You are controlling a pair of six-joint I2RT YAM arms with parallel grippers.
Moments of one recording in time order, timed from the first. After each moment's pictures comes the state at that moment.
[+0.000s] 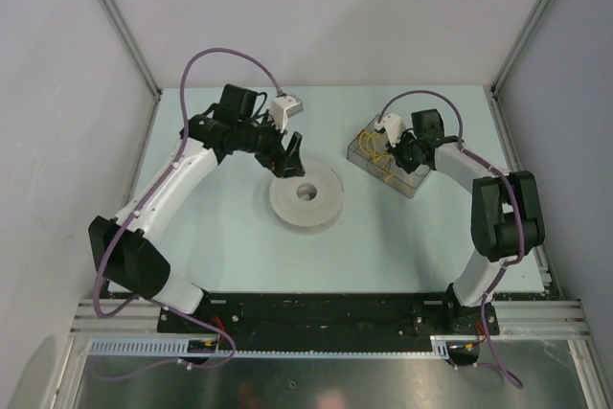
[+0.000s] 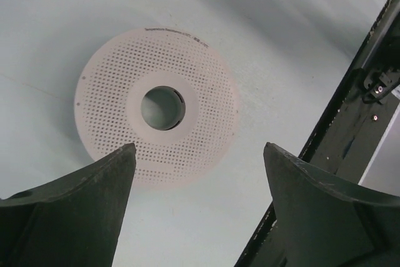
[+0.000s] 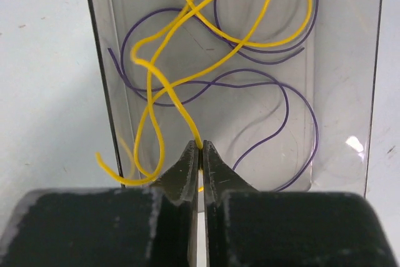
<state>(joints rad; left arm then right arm) -0.44 1.51 1.47 -0.81 0.58 0.19 0.19 1.75 1.16 -0.31 -0.23 -0.62</state>
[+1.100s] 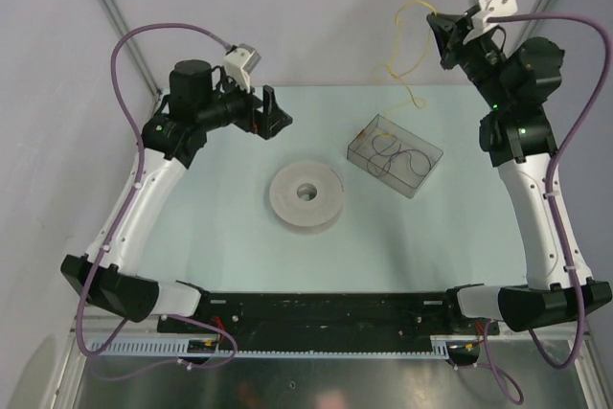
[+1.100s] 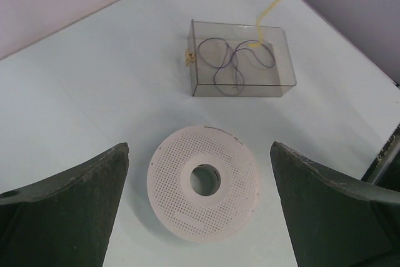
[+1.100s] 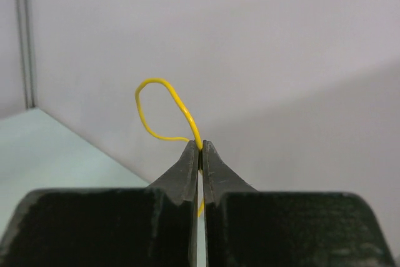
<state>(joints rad) -0.34 1.36 1.56 -0.58 0.44 -0.03 0.17 1.30 1.63 -0.02 -0.36 -0.23</state>
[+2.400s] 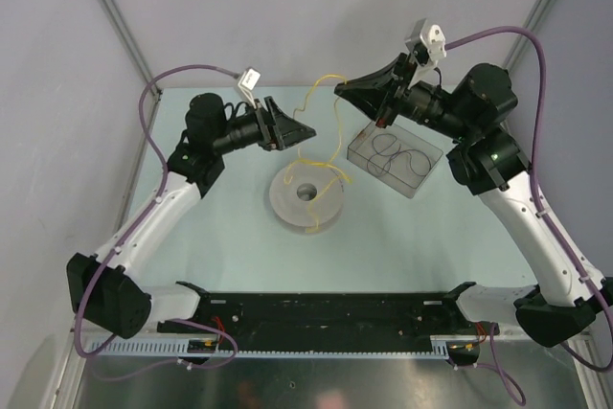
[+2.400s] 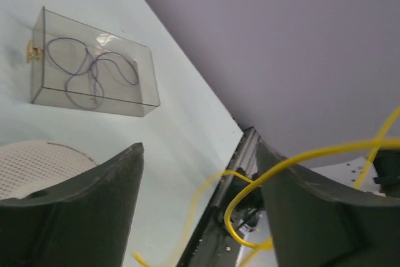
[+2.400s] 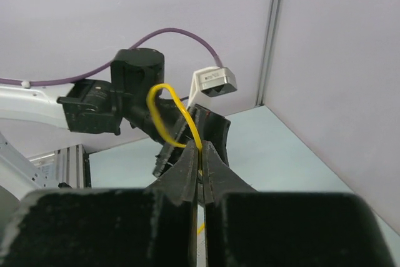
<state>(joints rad) -0.39 1.26 1.16 0.00 0.69 -0.70 0.56 1.24 1.61 -0.10 -0.60 0.13</state>
